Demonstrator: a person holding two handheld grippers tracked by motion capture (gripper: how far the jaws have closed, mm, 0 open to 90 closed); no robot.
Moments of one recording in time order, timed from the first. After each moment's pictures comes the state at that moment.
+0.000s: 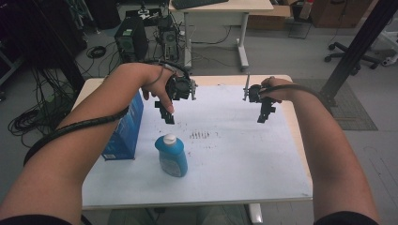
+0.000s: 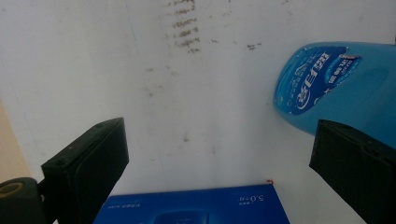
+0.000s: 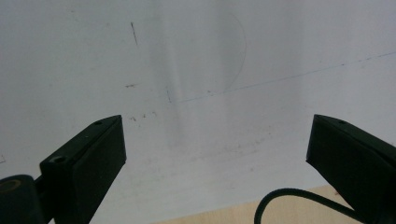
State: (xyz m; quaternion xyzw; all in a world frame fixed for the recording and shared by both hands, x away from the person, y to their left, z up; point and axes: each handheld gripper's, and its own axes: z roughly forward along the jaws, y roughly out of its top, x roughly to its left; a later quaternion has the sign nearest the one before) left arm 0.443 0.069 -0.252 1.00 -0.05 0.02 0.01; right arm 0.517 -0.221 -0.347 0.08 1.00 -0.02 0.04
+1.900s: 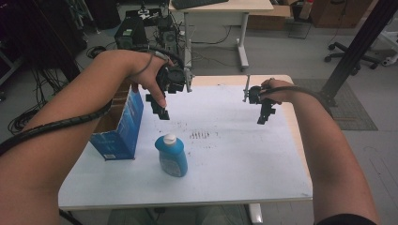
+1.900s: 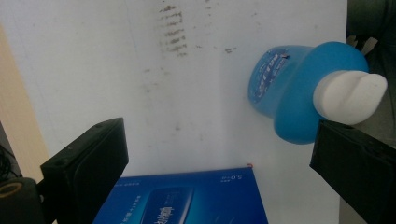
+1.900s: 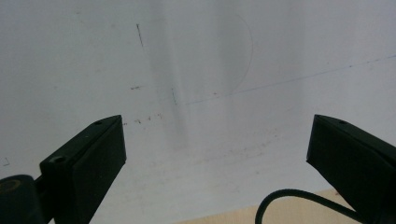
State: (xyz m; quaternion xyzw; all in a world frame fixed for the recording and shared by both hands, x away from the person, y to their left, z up) left arm 0.407 0.077 -0.195 1.00 -0.06 0.03 0.02; right arm 0.513 -0.220 -0.350 0.08 1.00 -0.01 0.04
